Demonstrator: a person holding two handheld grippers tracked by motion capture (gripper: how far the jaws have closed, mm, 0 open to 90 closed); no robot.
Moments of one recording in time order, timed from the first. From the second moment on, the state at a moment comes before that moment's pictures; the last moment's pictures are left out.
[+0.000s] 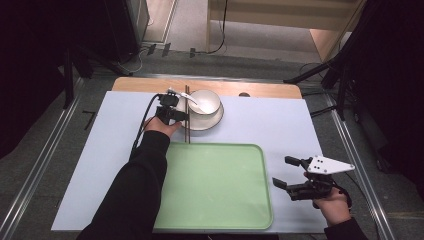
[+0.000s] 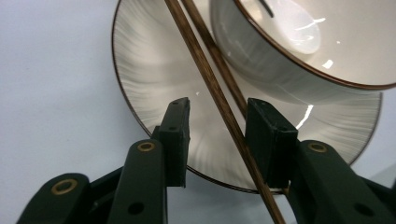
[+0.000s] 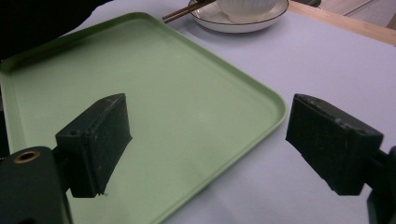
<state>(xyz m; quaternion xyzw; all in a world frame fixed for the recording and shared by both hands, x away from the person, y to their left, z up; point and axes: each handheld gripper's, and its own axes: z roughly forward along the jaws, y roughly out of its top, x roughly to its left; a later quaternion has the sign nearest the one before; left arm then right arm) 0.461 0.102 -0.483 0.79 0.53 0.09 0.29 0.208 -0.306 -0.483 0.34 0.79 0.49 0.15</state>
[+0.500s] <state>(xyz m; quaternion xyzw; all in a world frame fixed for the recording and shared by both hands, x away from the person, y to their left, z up) 0.471 0.104 -0.494 0.74 0.59 0.08 0.30 0.208 -0.307 -0.484 0.34 0.79 0.50 0.14</state>
